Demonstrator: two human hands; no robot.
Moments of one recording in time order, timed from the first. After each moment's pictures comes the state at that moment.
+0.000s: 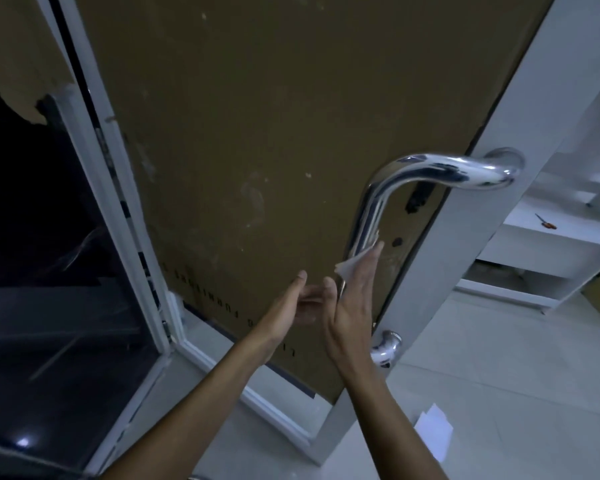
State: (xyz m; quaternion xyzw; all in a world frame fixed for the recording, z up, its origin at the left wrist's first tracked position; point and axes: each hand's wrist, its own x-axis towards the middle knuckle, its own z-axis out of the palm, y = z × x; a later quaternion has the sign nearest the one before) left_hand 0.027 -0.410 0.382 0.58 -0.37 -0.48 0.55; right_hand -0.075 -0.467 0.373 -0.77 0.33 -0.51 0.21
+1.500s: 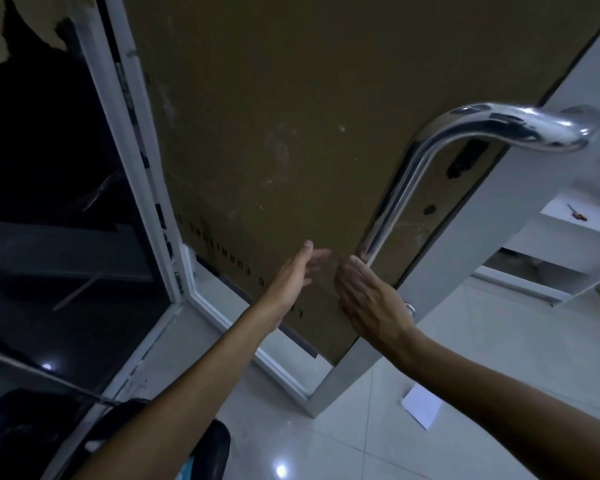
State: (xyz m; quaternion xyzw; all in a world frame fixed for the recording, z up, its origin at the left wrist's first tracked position) left_hand 0.029 -0.398 0.363 0.60 -0.34 -0.44 0.57; right_hand -0.121 -0.488 0.349 -0.85 0.09 0.14 -0.50
